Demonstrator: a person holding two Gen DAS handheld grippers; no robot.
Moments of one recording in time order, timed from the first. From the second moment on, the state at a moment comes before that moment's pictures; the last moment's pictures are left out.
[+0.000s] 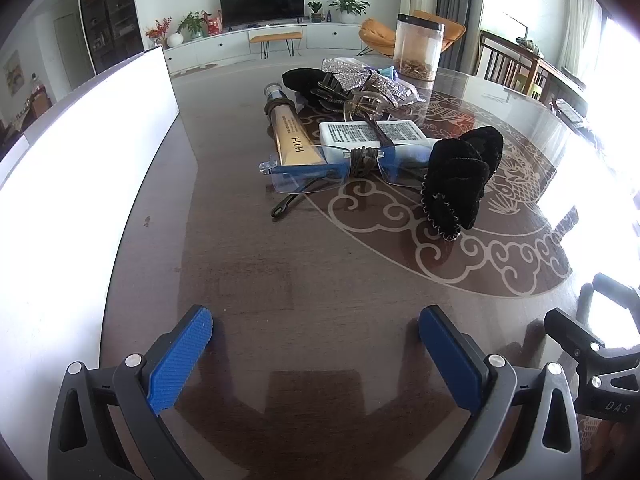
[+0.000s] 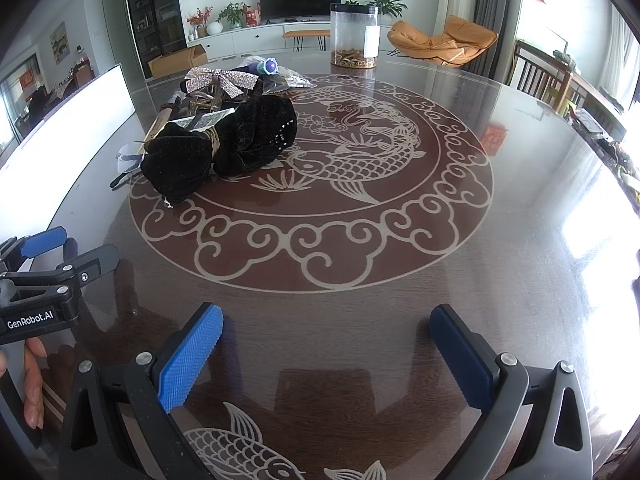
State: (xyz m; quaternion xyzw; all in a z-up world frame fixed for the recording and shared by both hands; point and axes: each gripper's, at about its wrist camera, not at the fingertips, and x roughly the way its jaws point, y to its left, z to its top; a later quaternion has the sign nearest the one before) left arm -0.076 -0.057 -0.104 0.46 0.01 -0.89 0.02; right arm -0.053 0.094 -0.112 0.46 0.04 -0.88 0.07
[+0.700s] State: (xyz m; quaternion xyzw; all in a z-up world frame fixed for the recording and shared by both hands) left arm -0.062 -0.058 -0.105 0.46 0.00 -0.89 0.02; right arm -0.054 0.093 -0.112 0.46 0.04 -0.88 0.08
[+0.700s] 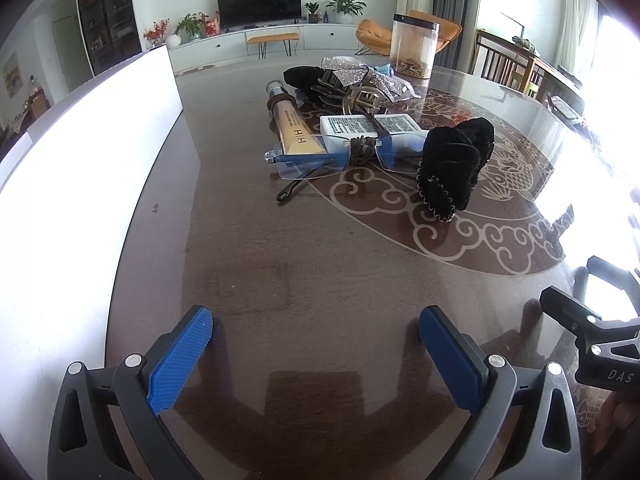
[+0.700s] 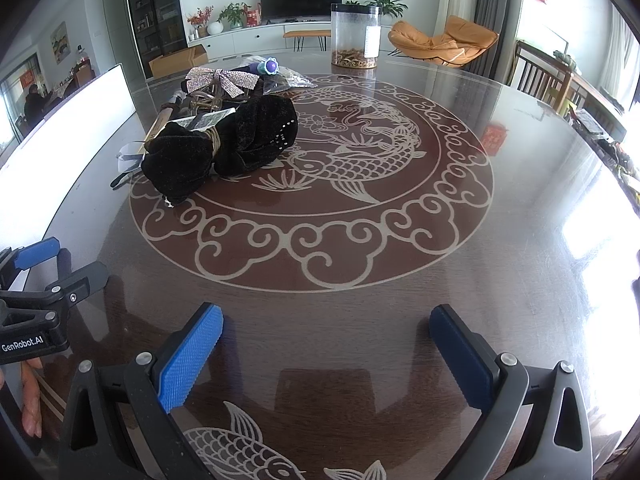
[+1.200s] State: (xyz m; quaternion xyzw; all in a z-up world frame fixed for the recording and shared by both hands) left arm -0.063 -0.058 -0.107 0.46 0.01 -0.89 0.02; right arm -0.185 0.044 -0.084 0.49 -0.18 -0.84 0.15
